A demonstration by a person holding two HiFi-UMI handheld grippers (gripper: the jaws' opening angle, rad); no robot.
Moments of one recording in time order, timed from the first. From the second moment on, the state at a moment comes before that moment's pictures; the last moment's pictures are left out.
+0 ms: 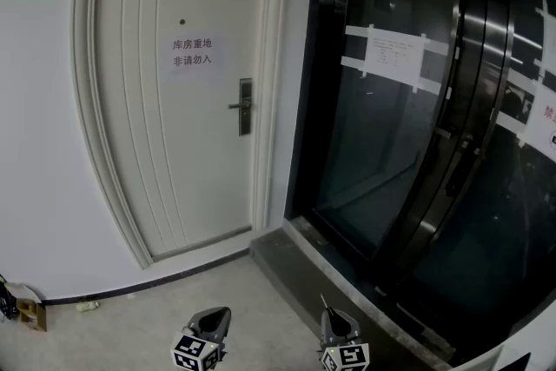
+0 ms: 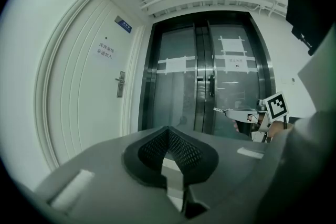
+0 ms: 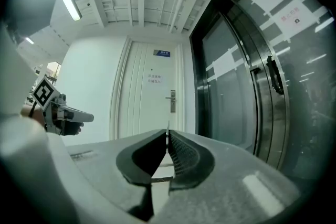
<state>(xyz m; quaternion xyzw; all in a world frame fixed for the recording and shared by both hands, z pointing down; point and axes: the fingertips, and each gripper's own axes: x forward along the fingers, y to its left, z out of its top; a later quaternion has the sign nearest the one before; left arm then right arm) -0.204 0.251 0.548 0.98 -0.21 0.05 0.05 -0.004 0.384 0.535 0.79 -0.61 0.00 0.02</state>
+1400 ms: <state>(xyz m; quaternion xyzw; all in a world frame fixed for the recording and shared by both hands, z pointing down) -0.030 0.094 0.558 0.98 -0.17 0.06 0.06 0.150 0.239 0.521 0.81 -0.59 -0.01 0.04</state>
